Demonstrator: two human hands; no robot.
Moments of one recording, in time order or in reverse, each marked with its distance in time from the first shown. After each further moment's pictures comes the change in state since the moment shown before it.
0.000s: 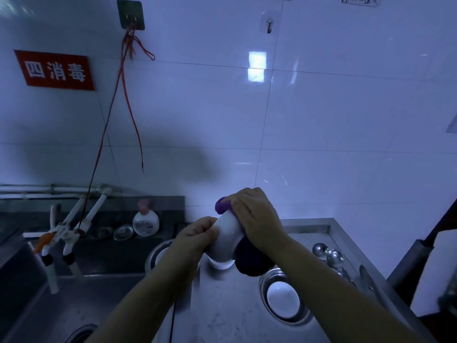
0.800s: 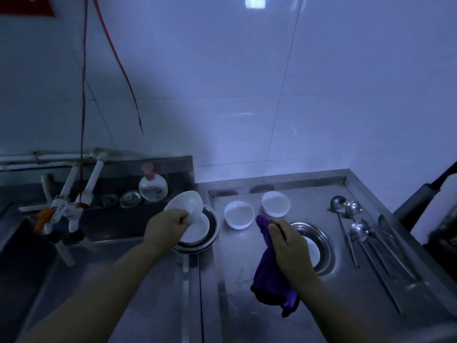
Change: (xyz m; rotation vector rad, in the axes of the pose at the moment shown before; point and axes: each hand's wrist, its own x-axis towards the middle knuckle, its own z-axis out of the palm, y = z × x) left_hand 0.077 -0.118 -0.159 1.252 0.126 0.038; right_hand -0.093 0.037 0.110 0.186 0.111 0.659
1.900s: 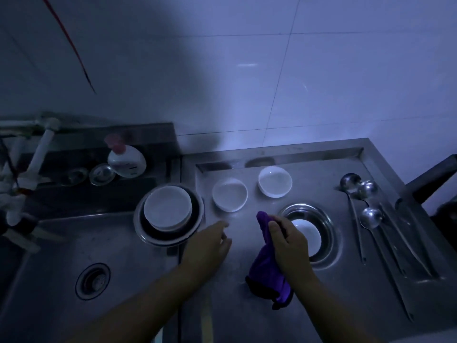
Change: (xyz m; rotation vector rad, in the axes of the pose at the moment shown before) left_hand 0.001 0.072 0.140 -0.176 -0.276 0.012; right_hand 0.050 0.101 0.019 0.085 -0.073 0.226
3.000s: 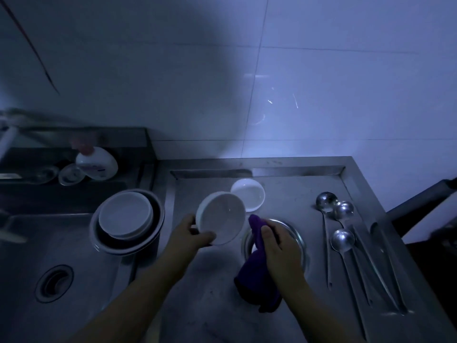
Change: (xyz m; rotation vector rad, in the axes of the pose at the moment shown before) left_hand 0.045 0.078 0.022 -0.909 0.099 -0.429; right_hand 0.047 0.025 -0.084 0.057 -0.048 -0.021
